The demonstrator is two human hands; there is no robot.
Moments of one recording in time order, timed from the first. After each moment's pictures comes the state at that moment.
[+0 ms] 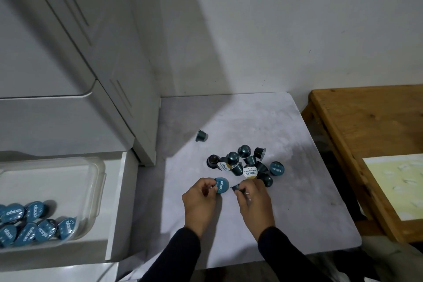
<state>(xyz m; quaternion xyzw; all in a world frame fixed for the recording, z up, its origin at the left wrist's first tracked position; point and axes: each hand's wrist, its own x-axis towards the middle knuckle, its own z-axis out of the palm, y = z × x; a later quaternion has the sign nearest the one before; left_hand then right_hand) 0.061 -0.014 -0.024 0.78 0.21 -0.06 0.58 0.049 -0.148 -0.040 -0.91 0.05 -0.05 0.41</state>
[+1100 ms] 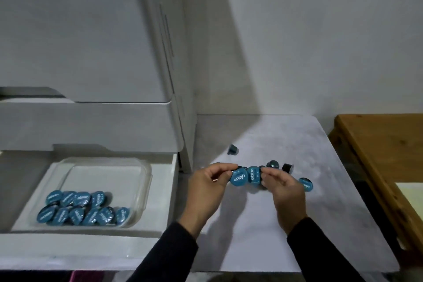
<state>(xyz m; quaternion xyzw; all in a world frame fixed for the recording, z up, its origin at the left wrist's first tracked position) 0.048 0.053 0.092 0.76 0.07 0.01 0.65 0.059 -0.107 0.060 -0.68 0.14 -0.05 0.71</state>
